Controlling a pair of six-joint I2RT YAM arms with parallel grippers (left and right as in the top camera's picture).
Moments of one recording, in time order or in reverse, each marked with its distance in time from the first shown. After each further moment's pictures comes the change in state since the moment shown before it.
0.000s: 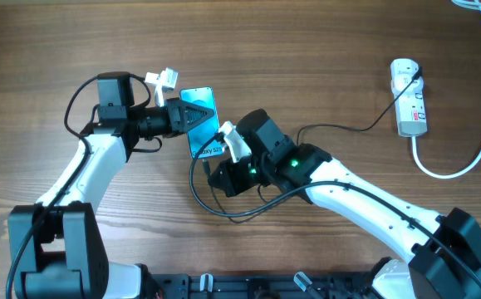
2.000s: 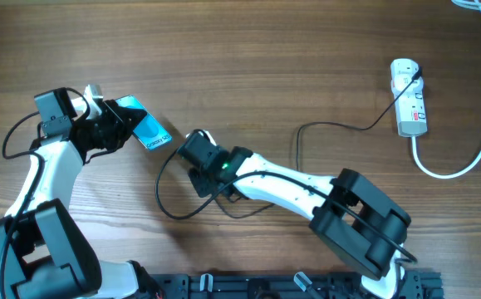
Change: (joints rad) left arm 0.331 0.000 -0.002 -0.151 -0.348 -0.183; right arm 0.193 0.423 0.276 -0.112 0.589 -0.047
